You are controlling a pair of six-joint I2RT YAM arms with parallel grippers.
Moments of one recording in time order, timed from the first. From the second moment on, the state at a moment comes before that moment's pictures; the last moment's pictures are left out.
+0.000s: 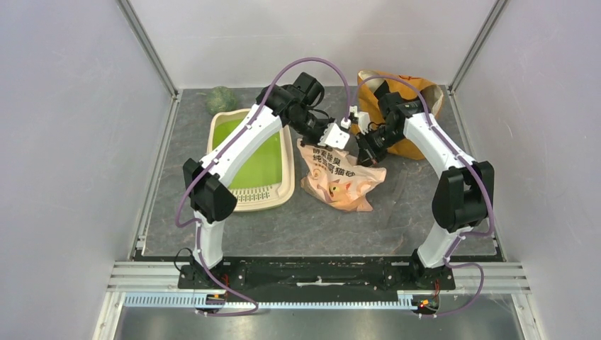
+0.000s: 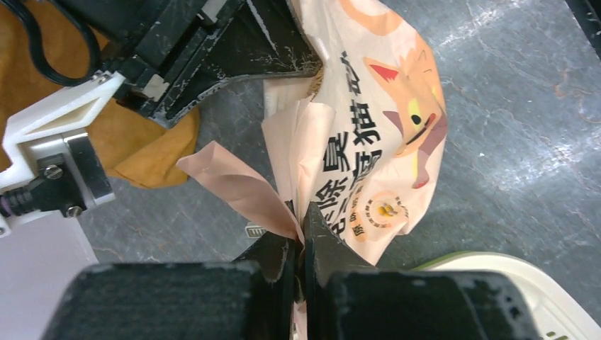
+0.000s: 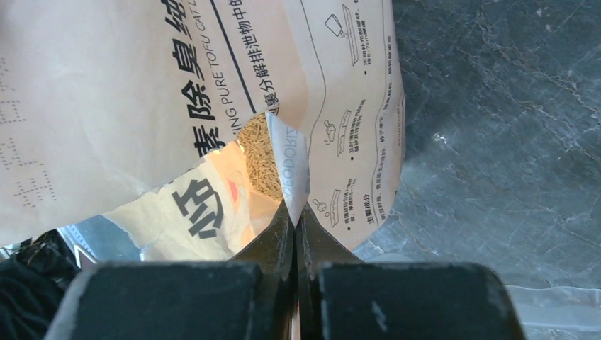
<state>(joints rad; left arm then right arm) -0.69 2.00 2.15 -1.24 0.68 1.37 0.23 1.75 1.51 -1.13 -0.68 -0.43</state>
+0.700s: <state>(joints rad) -0.70 1.81 2.01 -1.20 0.66 1.28 0.25 1.57 1.46 -0.90 -0.66 -0.17</state>
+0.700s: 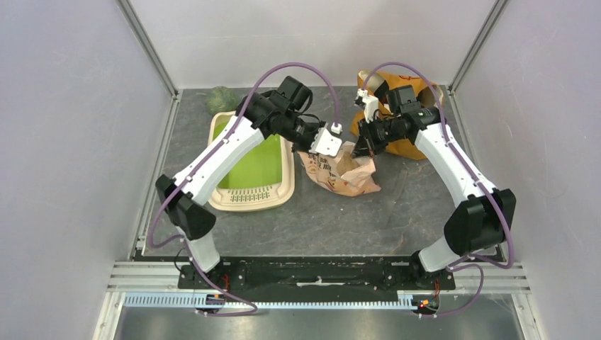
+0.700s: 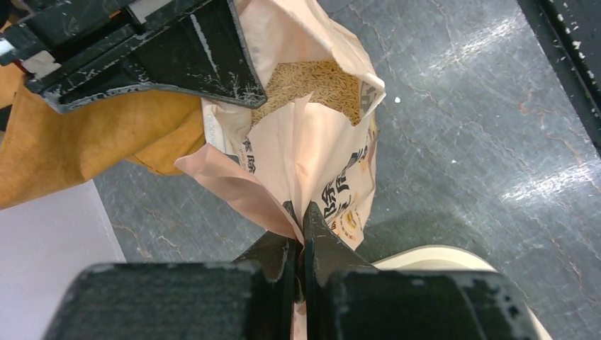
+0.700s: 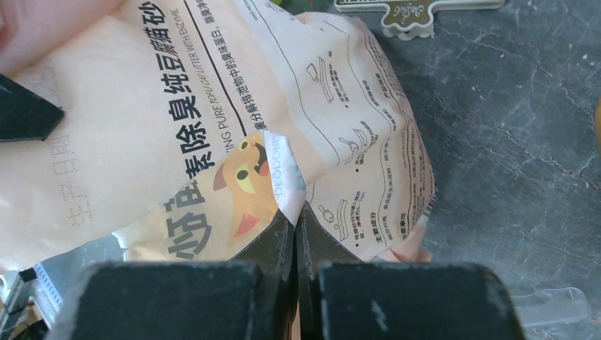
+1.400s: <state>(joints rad) -0.82 1.51 1.53 -0.97 0.62 1.24 0.13 1.36 1.50 -1.03 -0.66 -0.45</state>
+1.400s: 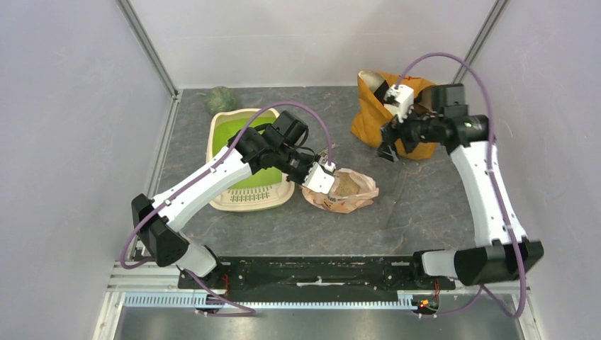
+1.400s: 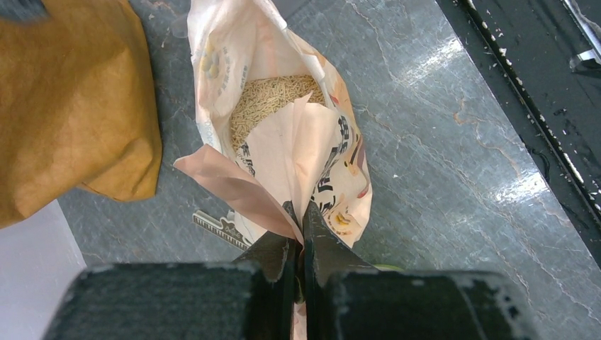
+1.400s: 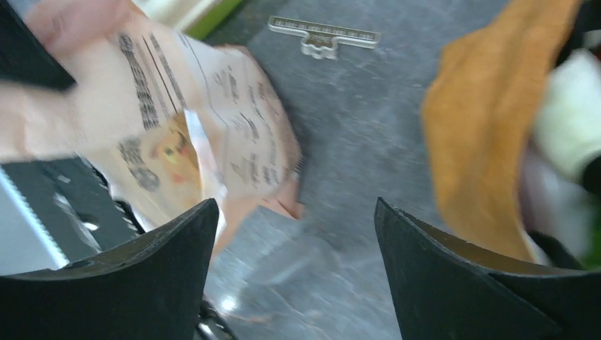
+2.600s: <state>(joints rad) -0.82 1.57 1.61 -1.02 0.61 1.24 -0.15 1.55 1.06 -1.20 -0.54 -2.02</state>
